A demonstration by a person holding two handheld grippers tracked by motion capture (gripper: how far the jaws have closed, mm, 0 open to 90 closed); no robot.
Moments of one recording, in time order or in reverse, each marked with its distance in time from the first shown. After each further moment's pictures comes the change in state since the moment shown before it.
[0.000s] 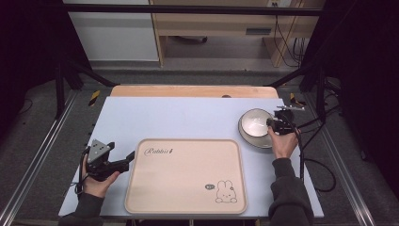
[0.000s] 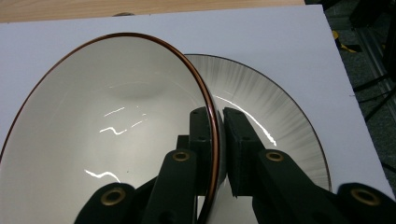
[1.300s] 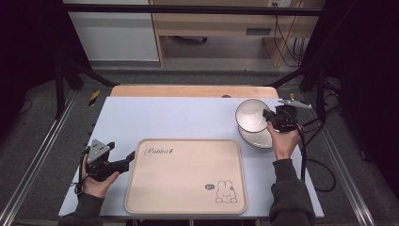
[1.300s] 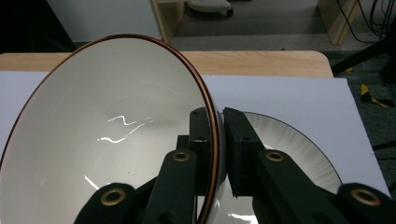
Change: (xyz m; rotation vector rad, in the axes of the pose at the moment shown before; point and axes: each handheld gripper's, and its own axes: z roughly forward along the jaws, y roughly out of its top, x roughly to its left) left arm -0.001 0.001 -0.002 -0.006 -0.002 0.005; right arm 0.029 0.018 -0.059 -0.179 0.142 -0.060
